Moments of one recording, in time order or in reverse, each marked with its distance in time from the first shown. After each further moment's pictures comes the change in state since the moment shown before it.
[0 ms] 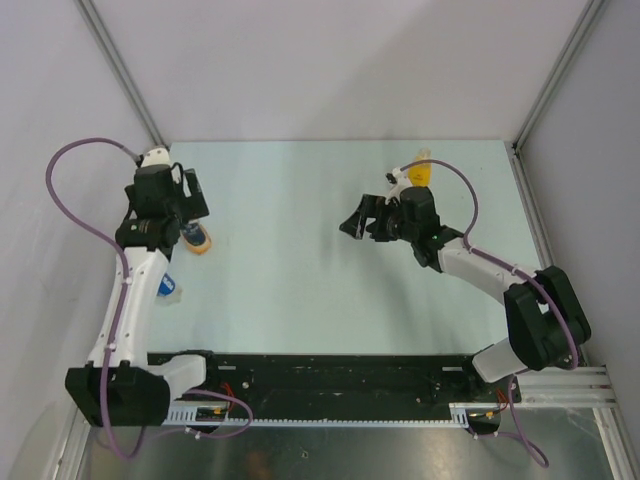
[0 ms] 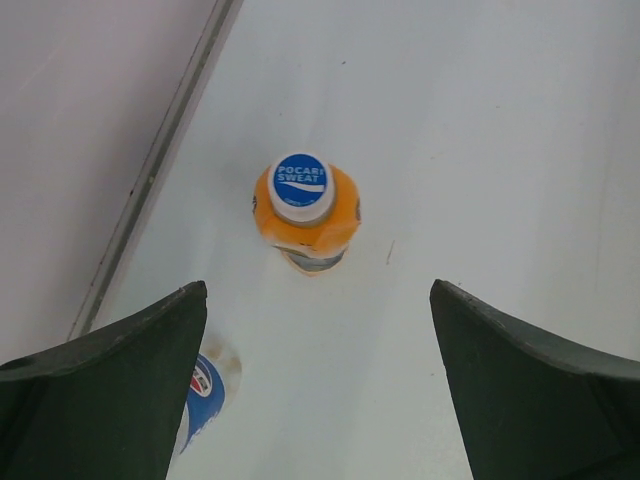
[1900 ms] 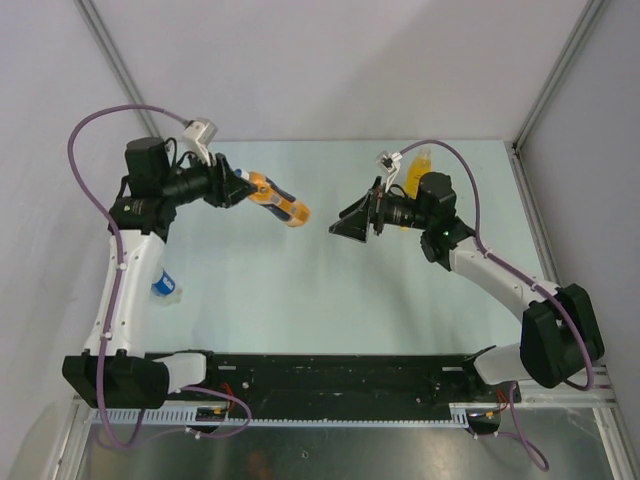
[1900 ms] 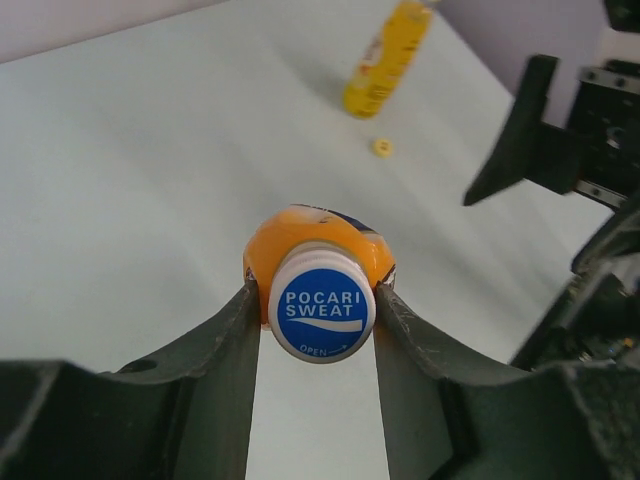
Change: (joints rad) left arm 0.007 0.102 0.207 0.012 1.025 0.147; right arm -0.013 -0.091 0.053 0.219 -0.518 -0.008
